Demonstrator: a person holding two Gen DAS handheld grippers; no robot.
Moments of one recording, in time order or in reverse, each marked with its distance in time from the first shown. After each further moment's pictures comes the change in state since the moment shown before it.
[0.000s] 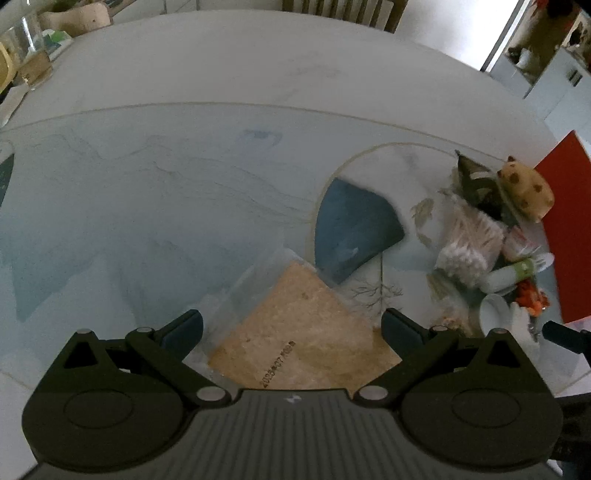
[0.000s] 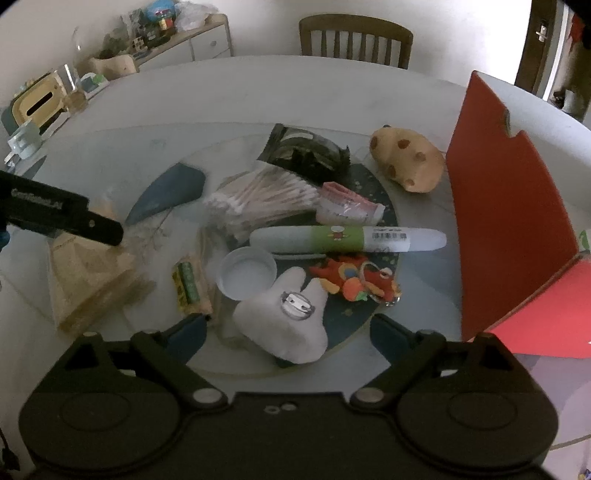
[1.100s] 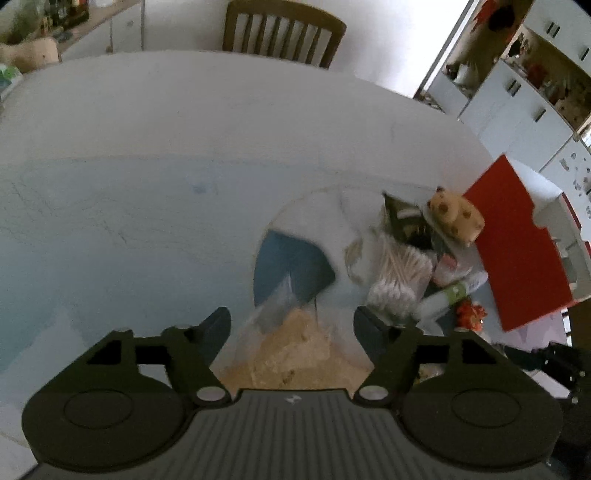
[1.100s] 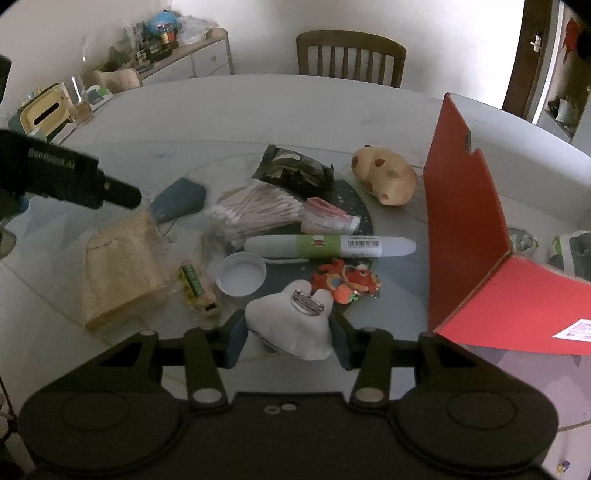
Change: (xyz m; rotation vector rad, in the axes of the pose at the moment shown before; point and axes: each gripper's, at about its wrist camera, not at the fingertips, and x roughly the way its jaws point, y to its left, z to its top) left arm -0.024 -0.006 0.020 0.077 -0.101 -0.186; right arm -0.035 -0.007 -0.007 -0.002 -0.046 -0.008
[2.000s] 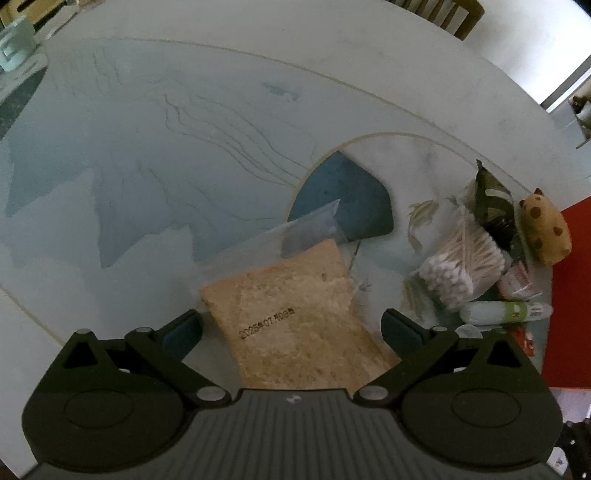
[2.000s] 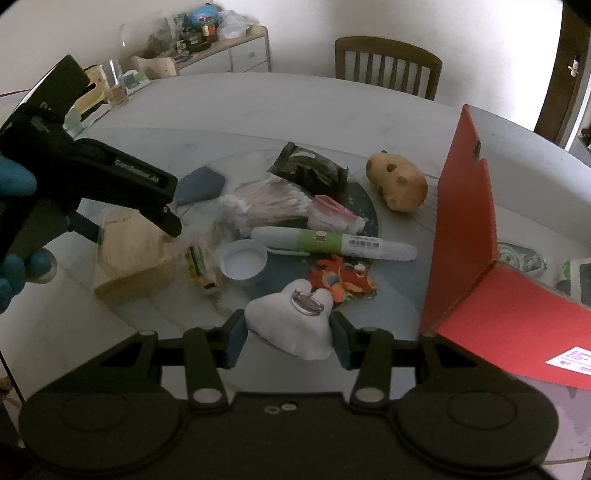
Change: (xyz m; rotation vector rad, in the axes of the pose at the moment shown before) left arm 0.043 -0.021 -0.027 -0.358 0.172 0.259; right arm -0.009 -0.019 -0.007 -0.117 -0.001 0.084
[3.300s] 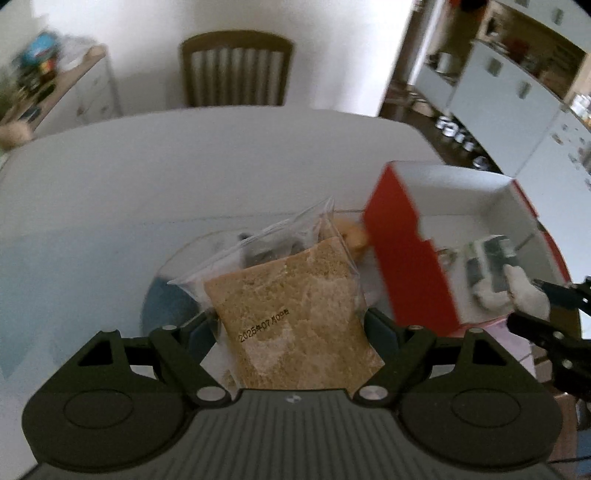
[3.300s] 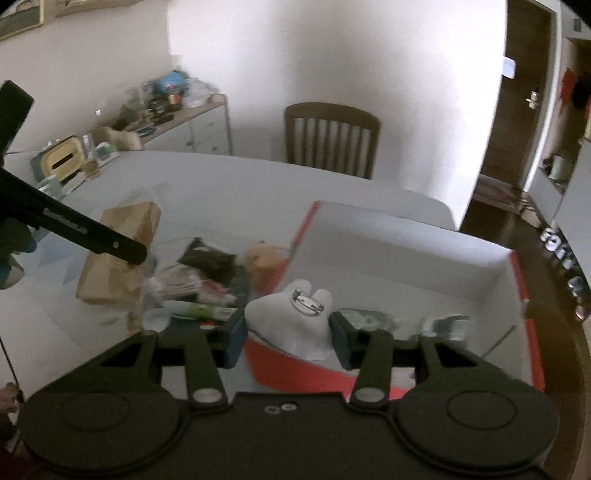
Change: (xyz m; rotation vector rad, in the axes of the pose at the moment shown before) left arm -0.130 -0.132 -0.028 0.481 -0.235 -0.194; right arm -0.118 -0.112 0.018 0.025 -0.186 -0.084
